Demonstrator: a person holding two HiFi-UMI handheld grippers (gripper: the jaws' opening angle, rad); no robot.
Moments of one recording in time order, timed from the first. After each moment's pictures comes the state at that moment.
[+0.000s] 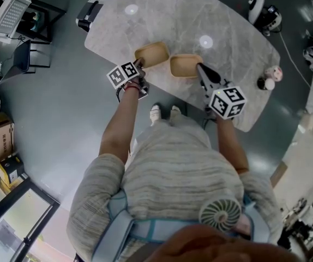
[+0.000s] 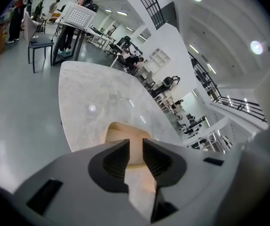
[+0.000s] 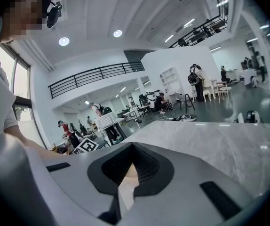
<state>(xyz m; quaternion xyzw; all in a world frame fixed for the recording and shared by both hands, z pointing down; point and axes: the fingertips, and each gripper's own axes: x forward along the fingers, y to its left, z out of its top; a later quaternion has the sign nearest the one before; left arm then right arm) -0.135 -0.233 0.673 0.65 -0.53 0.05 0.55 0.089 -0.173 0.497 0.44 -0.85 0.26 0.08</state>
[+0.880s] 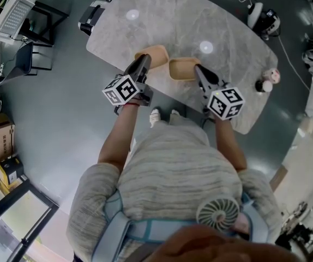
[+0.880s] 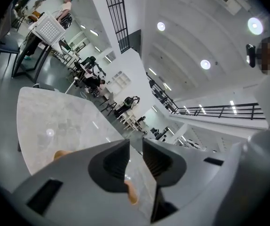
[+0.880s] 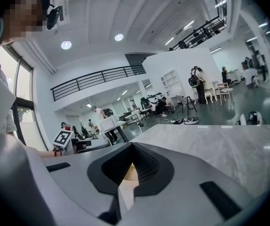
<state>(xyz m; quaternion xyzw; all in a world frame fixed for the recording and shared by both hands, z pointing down) -0.093 -0.220 0.518 0.80 -0.43 -0.11 0.41 0.085 -0.173 0.481 0.44 -0.86 0.25 0.06</state>
